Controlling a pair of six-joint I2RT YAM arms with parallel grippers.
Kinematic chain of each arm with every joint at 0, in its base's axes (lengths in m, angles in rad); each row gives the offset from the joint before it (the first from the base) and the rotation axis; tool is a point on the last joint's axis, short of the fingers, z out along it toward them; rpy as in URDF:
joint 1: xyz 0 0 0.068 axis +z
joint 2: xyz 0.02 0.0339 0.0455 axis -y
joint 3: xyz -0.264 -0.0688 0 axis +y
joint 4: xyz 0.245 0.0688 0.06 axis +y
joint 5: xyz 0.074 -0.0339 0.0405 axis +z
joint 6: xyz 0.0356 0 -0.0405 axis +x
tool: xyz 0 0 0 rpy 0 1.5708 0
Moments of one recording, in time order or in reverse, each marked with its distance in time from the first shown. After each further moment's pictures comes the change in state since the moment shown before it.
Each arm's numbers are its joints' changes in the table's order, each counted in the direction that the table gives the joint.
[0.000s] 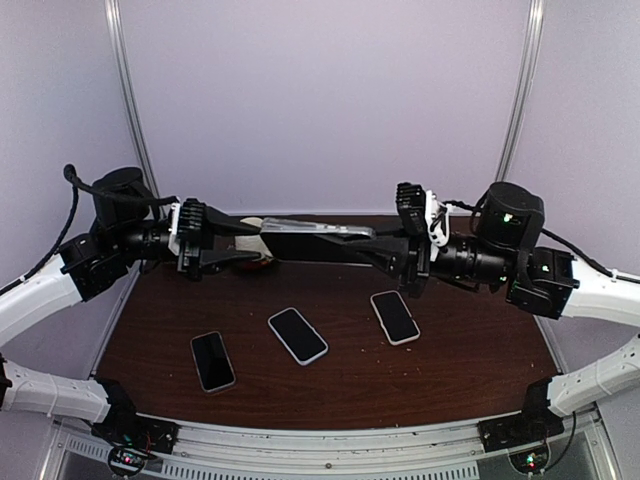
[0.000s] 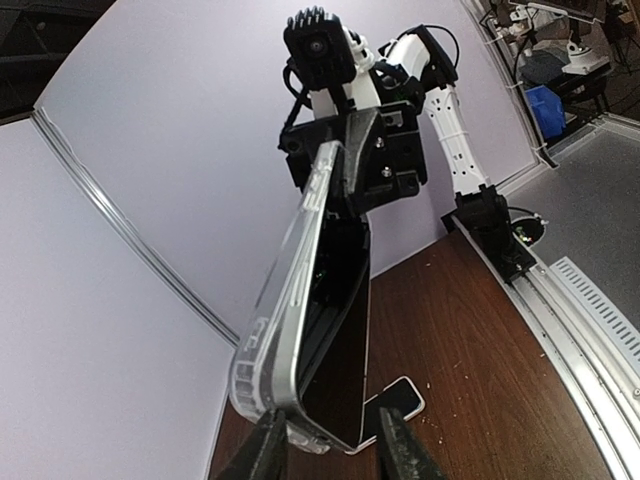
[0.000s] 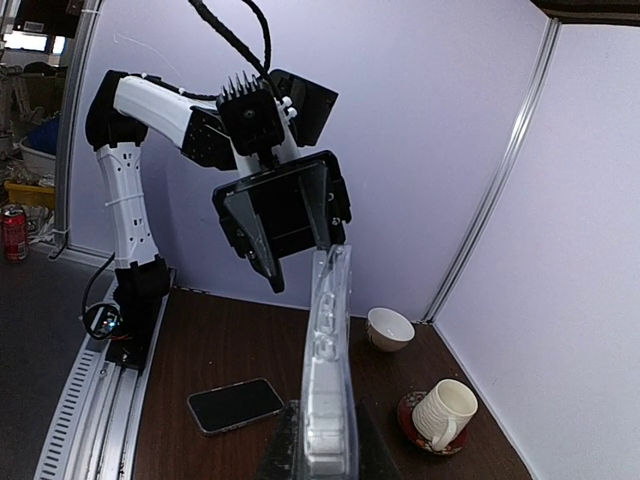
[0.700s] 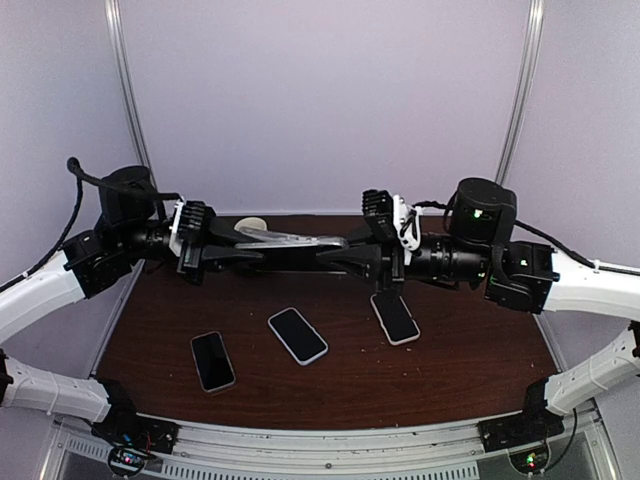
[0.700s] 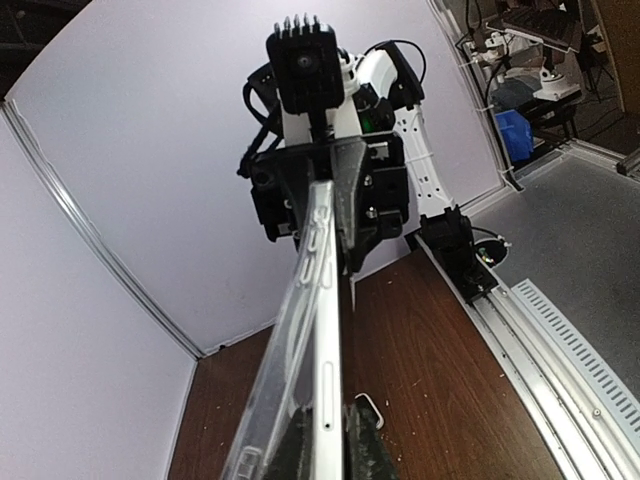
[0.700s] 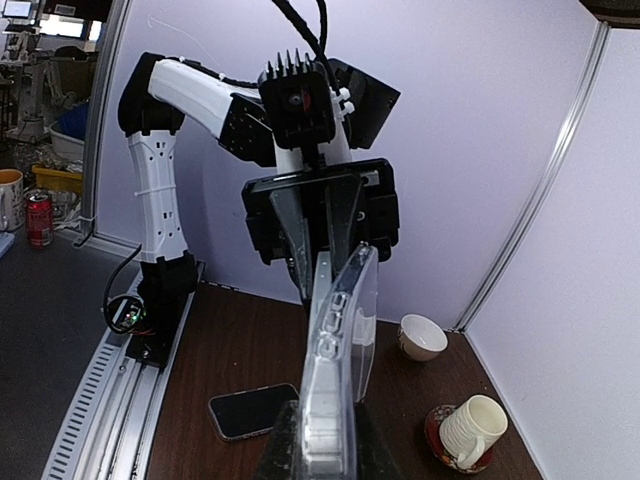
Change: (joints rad) left arm -0.013 -0.027 -0.021 0.025 -0.070 -0.027; right arm 0.034 -0.119 -0.089 0.011 0.061 -0.005
